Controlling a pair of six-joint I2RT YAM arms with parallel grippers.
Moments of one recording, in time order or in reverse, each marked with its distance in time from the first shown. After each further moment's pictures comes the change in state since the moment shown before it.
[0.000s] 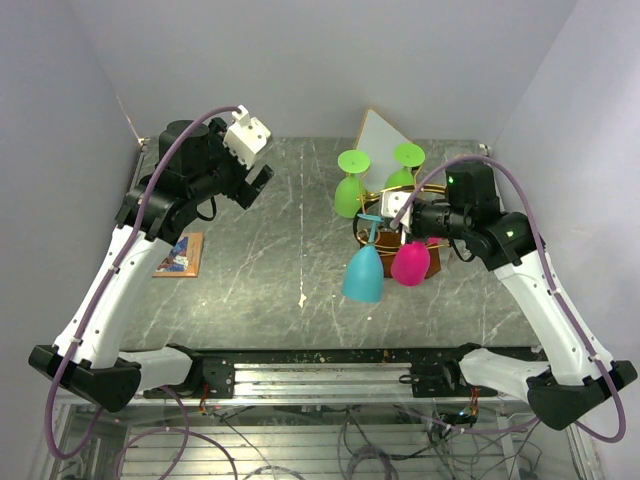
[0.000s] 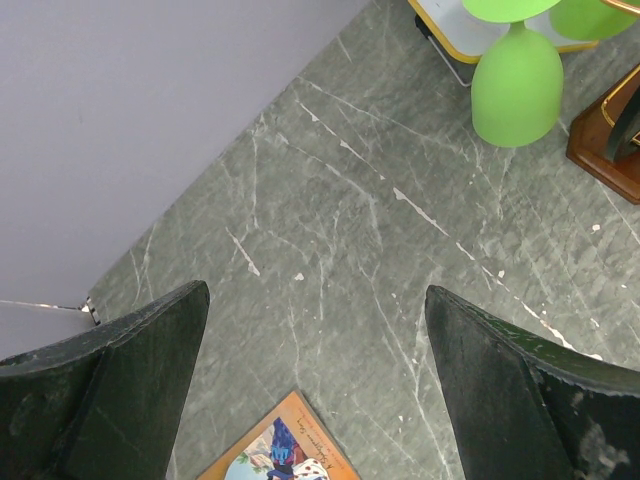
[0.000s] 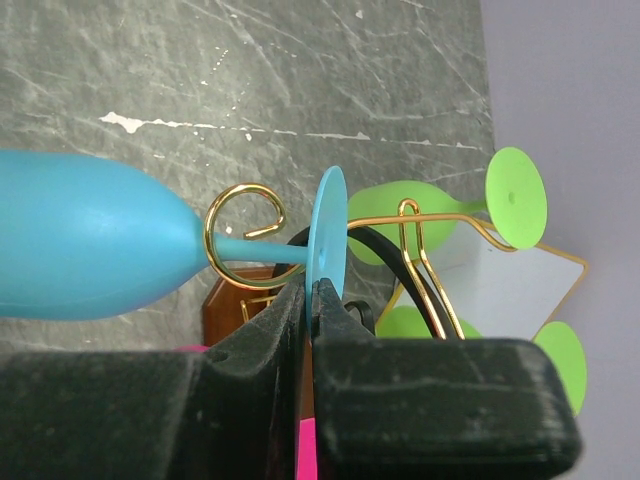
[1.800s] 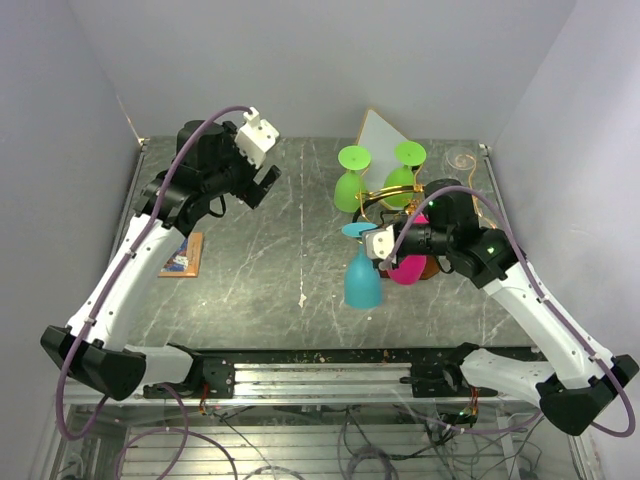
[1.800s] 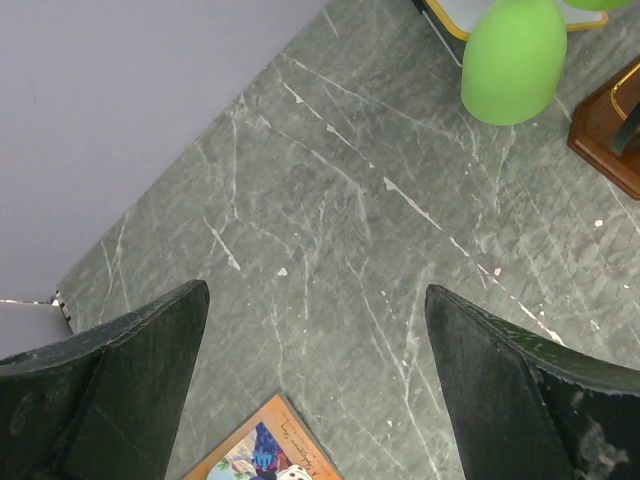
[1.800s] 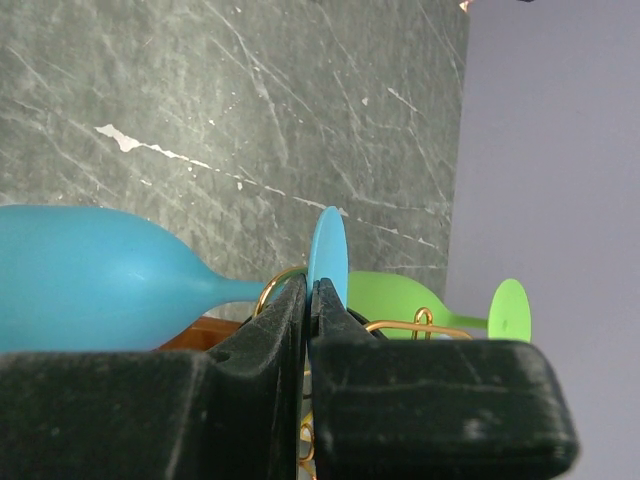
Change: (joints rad) left arm 0.000 0.056 -0.046 0.051 -0.001 -0.020; right arm 0.143 -0.053 -0.163 0.158 -0.024 -0.207
